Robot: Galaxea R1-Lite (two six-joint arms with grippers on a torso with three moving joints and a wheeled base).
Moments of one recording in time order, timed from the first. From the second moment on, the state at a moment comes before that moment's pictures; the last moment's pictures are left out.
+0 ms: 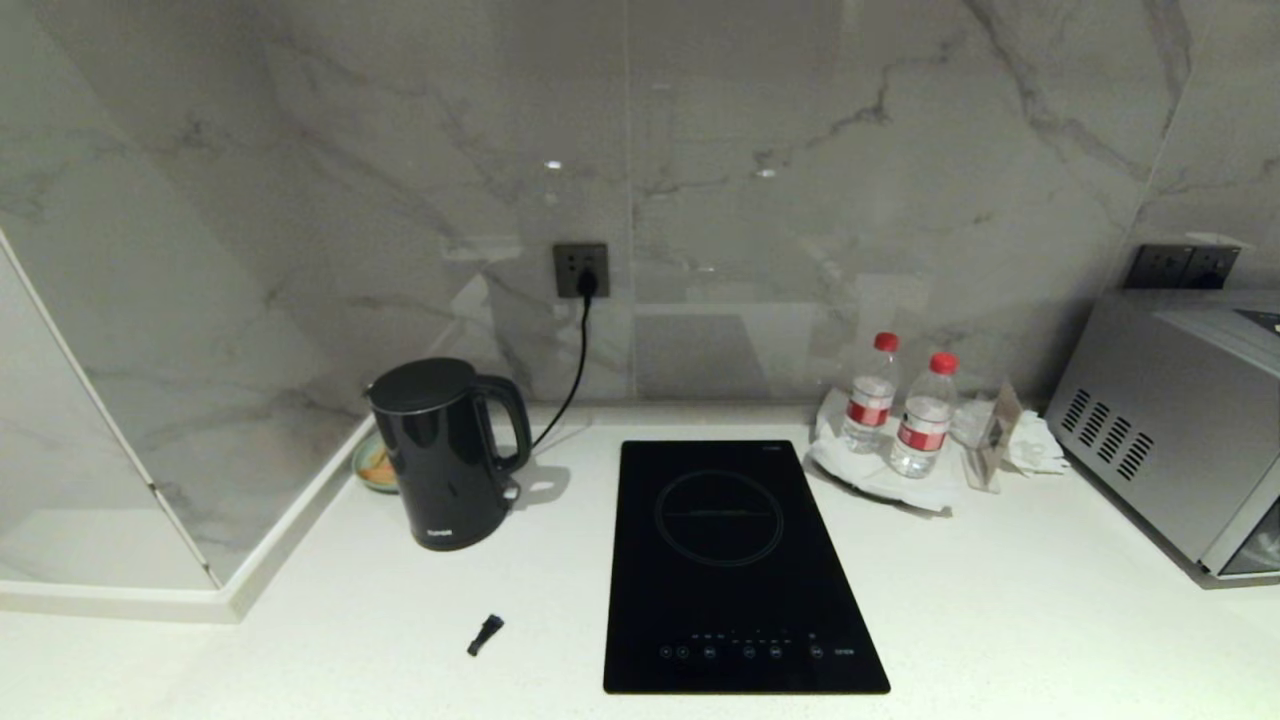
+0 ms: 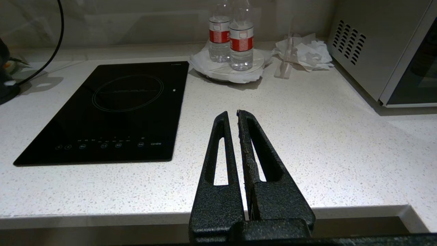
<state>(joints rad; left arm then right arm) 0.00 0.02 -0.15 0.16 -0.03 0.15 0.00 0.00 0.00 0.00 0.00 -0.01</state>
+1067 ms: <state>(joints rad) 0.00 0.00 0.00 0.00 -0.02 0.07 0.00 0.00 0.00 0.00 0.00 -0.01</state>
